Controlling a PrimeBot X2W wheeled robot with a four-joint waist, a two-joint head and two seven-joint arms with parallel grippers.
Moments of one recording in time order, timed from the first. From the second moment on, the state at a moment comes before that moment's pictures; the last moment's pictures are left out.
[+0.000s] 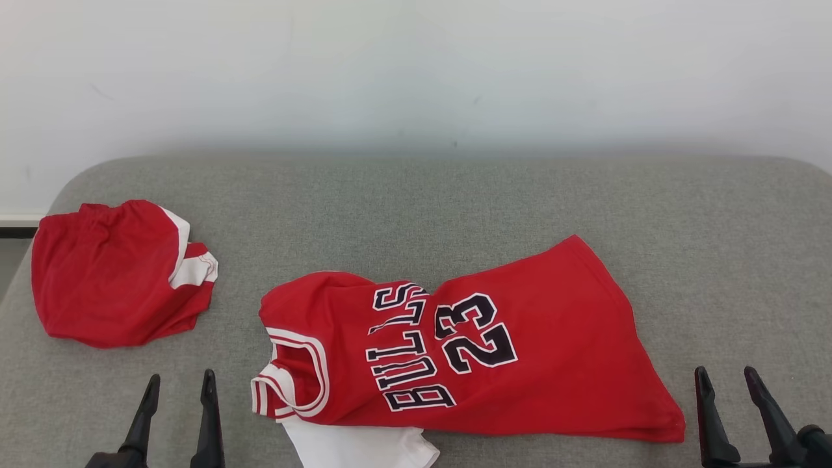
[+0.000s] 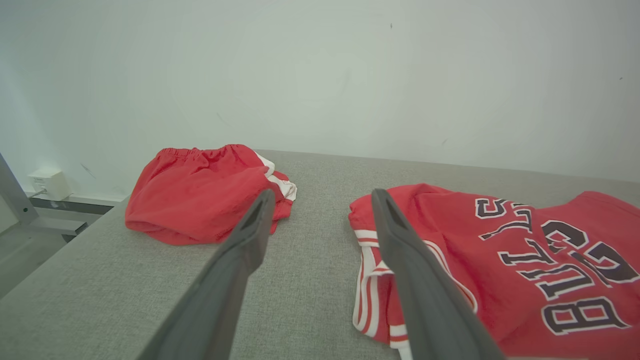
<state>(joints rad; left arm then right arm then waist) 0.02 0.08 0.08 0.16 -0.16 -0.13 -0.26 0.09 -0.23 -0.02 0.17 0.34 0.13 -0.26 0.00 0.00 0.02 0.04</state>
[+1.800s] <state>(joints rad) 0.10 0.17 -0.22 0.32 -0.25 -0.13 -0.22 0.14 -0.18 -0.09 0.20 0.26 0.13 -0.24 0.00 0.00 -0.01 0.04</state>
